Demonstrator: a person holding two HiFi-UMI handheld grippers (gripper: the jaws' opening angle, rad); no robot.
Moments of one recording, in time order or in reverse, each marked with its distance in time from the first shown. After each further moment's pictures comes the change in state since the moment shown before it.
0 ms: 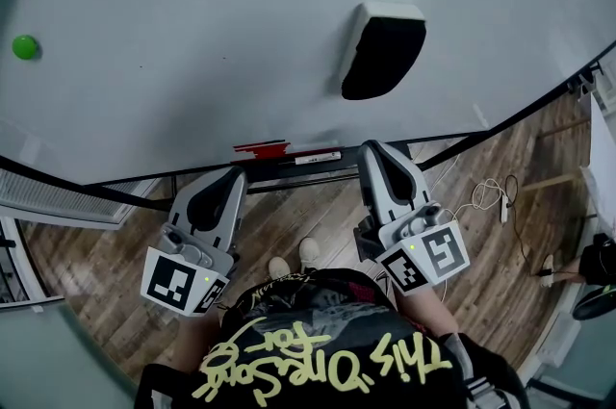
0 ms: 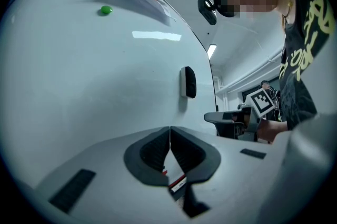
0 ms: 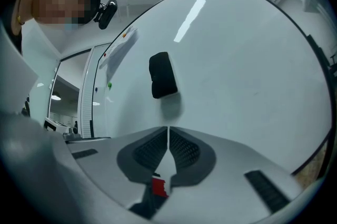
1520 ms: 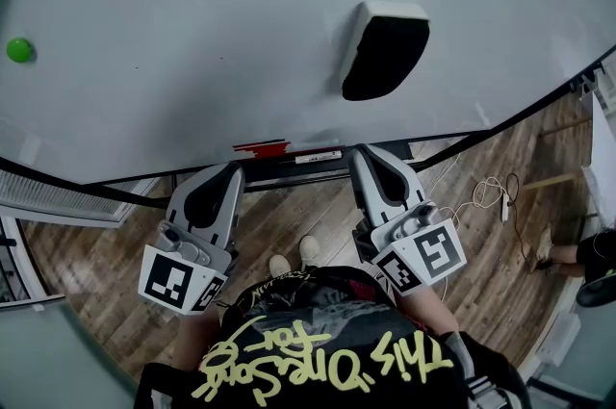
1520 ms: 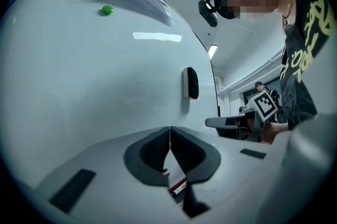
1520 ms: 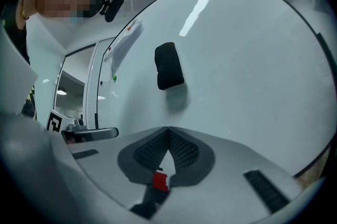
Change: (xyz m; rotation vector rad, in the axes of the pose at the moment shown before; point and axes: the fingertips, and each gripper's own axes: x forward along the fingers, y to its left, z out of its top) left arm 0.004 0.006 0.003 -0.002 -0.009 0.013; right arm 0.007 0.009 -0.014 -0.040 0.065 0.051
